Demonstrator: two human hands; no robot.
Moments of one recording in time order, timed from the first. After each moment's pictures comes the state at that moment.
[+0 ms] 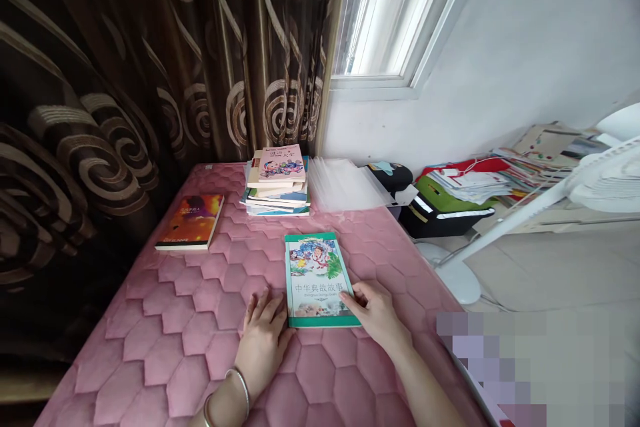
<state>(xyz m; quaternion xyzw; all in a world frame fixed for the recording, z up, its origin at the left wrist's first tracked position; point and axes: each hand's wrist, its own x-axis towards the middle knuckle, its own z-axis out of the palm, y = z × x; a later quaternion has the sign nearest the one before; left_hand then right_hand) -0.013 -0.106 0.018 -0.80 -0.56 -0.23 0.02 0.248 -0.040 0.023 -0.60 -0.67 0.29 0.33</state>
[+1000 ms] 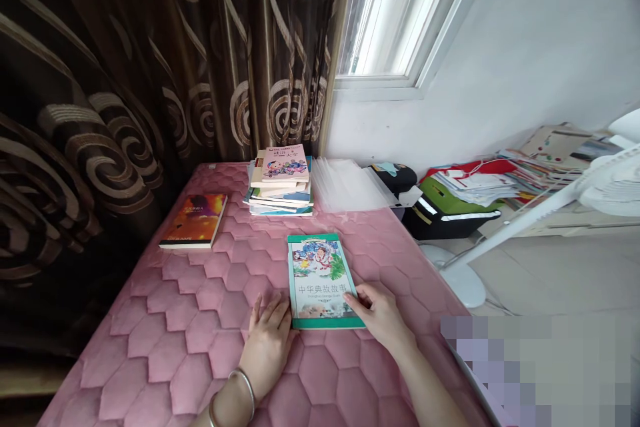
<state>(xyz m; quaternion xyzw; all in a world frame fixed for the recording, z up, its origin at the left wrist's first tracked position) -0.009 -0.109 0.019 -0.82 -0.53 -0.21 0.05 0.249 -0.039 0.024 -0.58 -0.69 0.27 0.33</state>
